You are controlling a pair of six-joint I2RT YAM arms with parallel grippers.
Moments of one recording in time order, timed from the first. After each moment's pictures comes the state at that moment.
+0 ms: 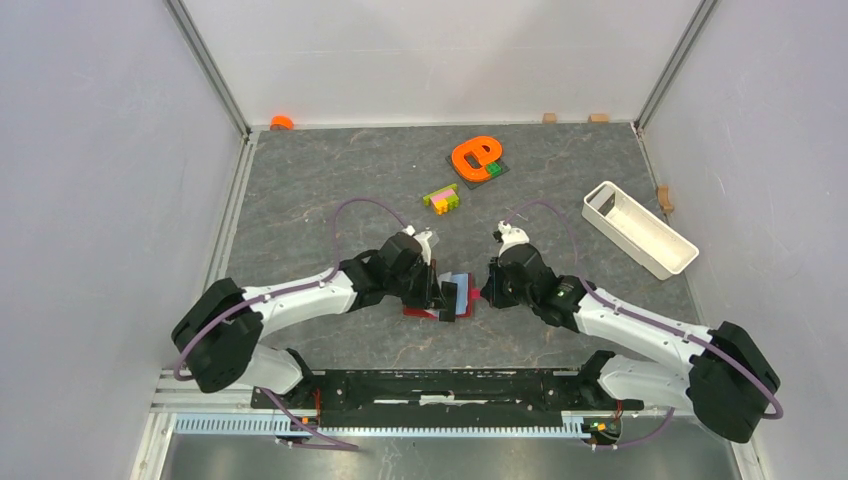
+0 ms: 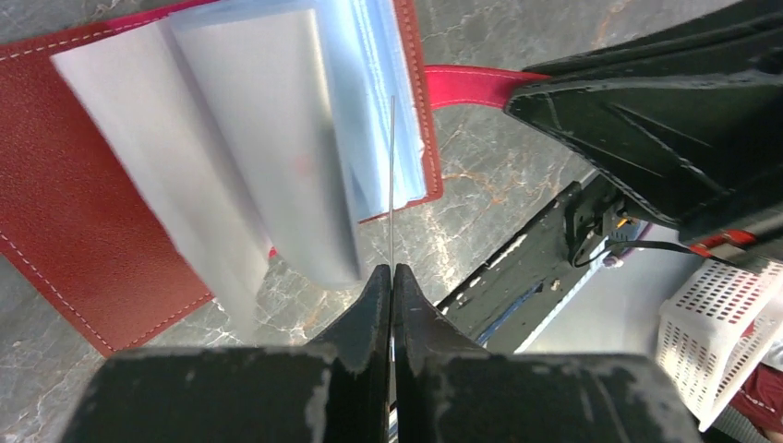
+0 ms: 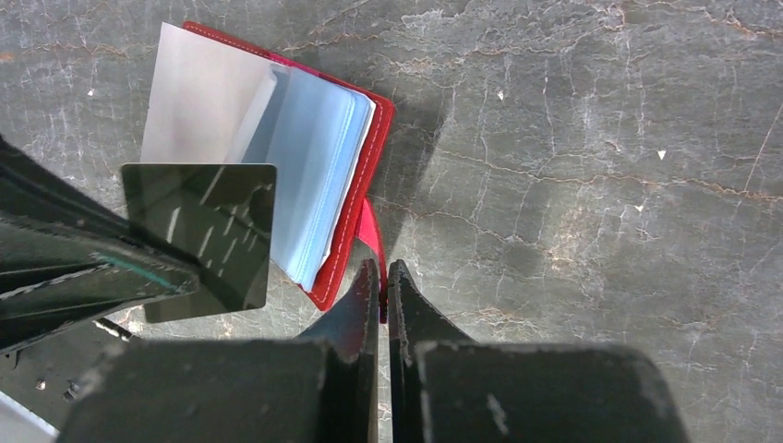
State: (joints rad) left arm -0.86 1.38 0.73 -0.13 0.28 -0.74; right arm 0.81 1.11 0.56 -0.22 0.12 0.58
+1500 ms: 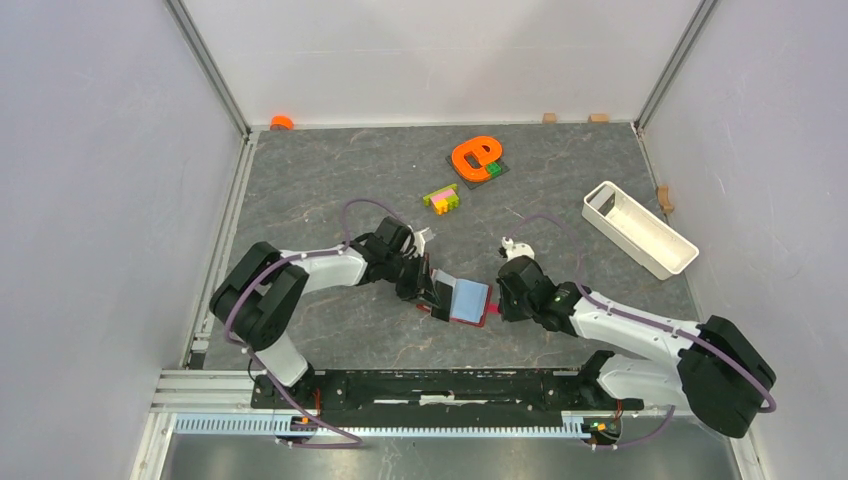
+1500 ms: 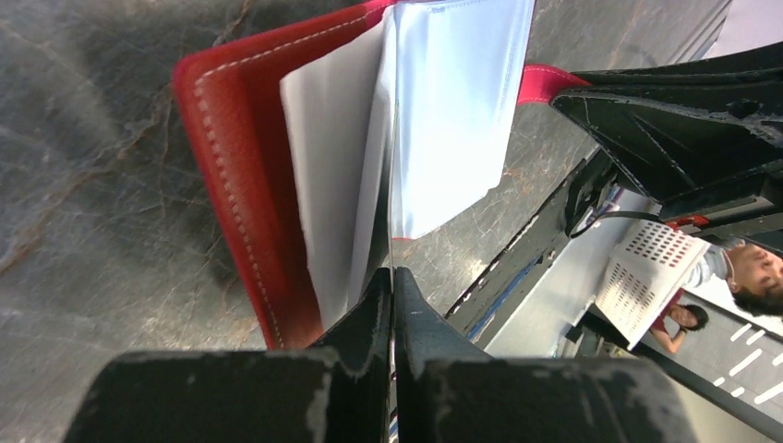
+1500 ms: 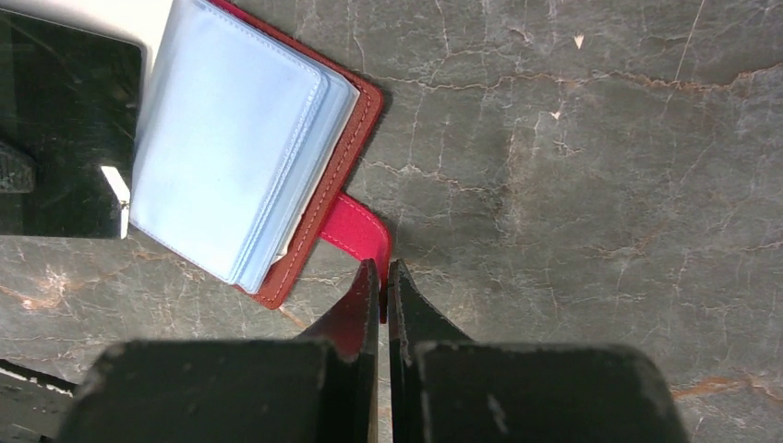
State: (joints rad) left arm -0.65 1.65 0.78 -0.12 0.61 -0.62; right arm 0.81 1.14 0.48 -0.31 0.19 0.56
